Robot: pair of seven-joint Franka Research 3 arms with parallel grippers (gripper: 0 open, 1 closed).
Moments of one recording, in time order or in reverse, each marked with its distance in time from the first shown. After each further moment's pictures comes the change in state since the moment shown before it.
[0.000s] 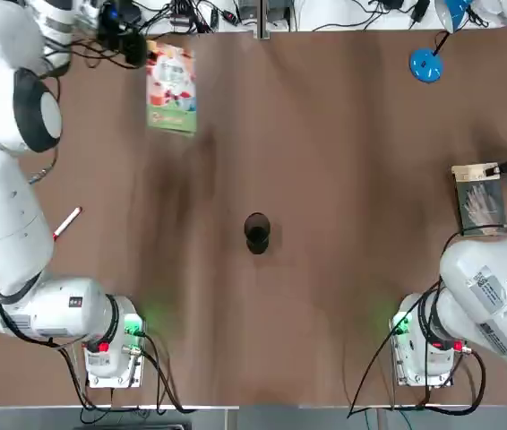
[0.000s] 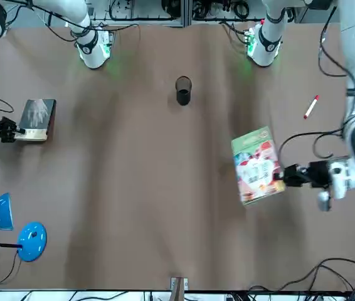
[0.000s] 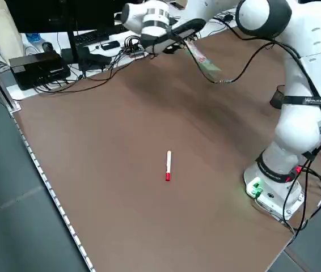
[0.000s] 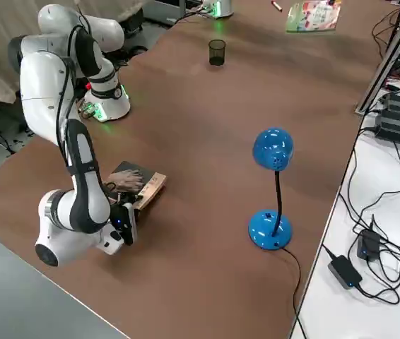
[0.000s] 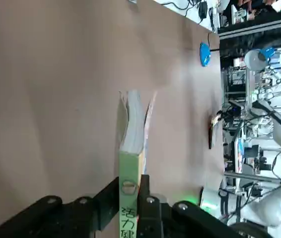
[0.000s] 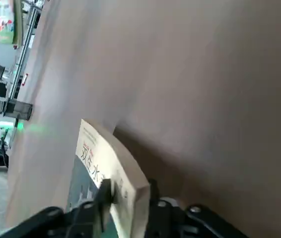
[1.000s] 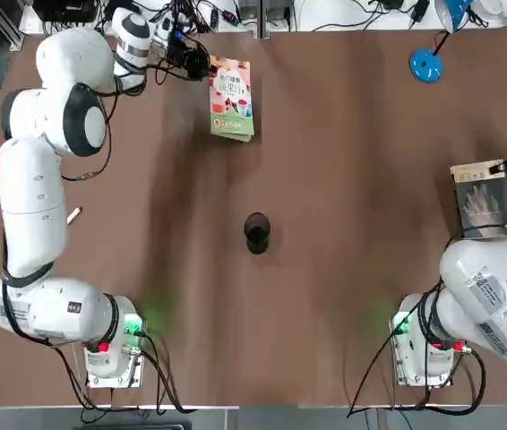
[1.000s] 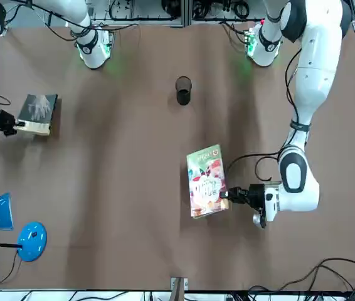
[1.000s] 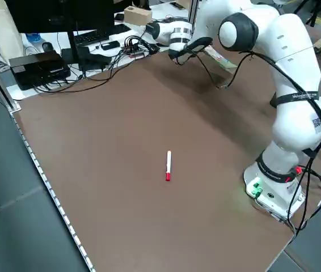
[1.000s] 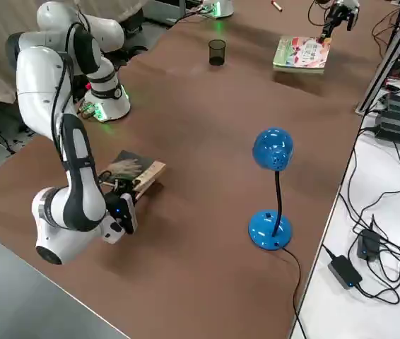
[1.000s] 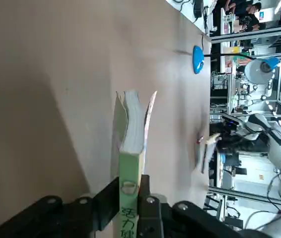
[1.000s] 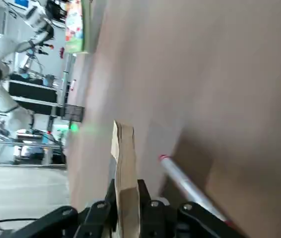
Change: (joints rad) left arm -0.085 0.275 -0.215 0.197 -0.071 0.237 -0.083; right arm -0.009 -0.036 -0.005 0.015 0.000 -0.274 0.177
